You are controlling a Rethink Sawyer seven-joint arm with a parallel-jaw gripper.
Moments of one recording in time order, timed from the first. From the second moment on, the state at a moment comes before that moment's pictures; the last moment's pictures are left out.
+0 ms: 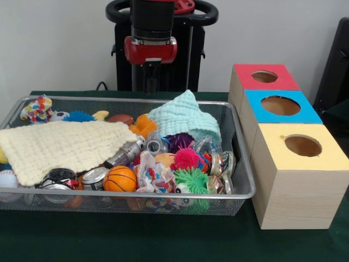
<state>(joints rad) -0.63 -0.87 0.39 2.06 -0.81 0.34 1.78</state>
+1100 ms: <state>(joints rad) -0.62 -0.87 0.39 2.03 -0.88 0.34 1.78</state>
